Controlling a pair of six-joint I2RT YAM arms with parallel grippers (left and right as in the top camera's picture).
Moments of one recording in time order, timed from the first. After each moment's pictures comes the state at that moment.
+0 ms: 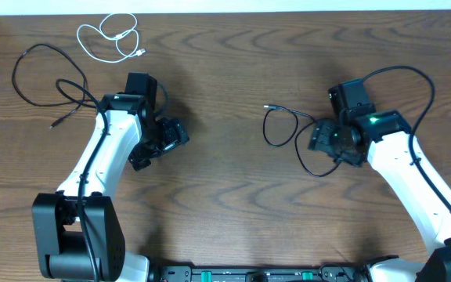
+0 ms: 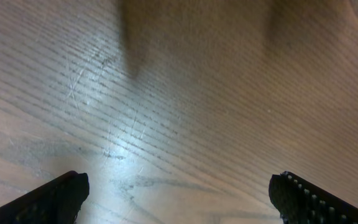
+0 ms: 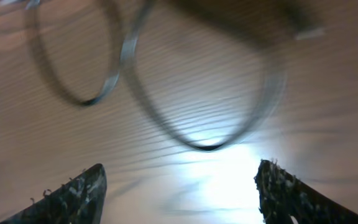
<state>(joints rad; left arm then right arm) -0.07 1.66 1.17 -1.02 0.12 -0.59 0.27 1.48 1.10 -0.93 0.02 0.66</state>
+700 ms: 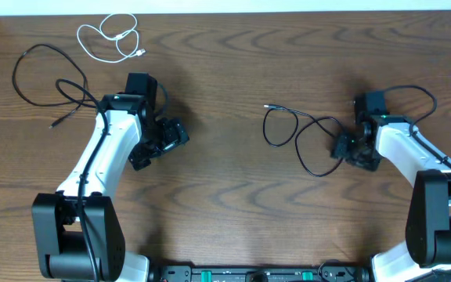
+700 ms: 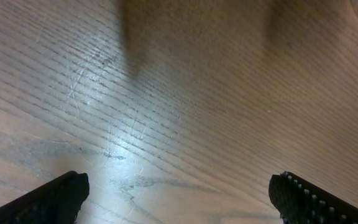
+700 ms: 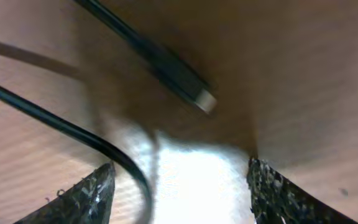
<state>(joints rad) -0.07 1.66 1.17 -1.02 0.12 -0.59 0.04 1.74 0.95 -0.65 -0.01 0.43</state>
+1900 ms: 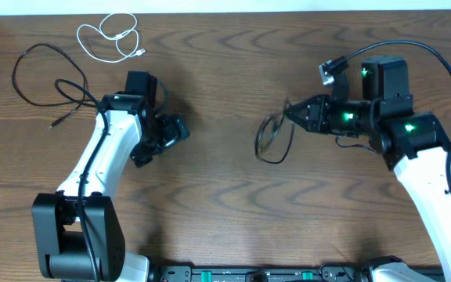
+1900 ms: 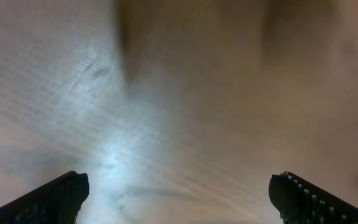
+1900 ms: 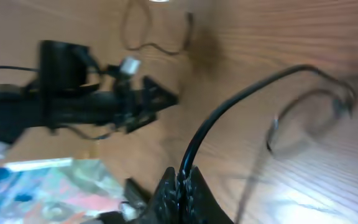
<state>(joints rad) -0.07 1.66 1.17 -0.96 0.13 -0.64 0.23 1.33 1.21 -0.66 -0.76 0.54</state>
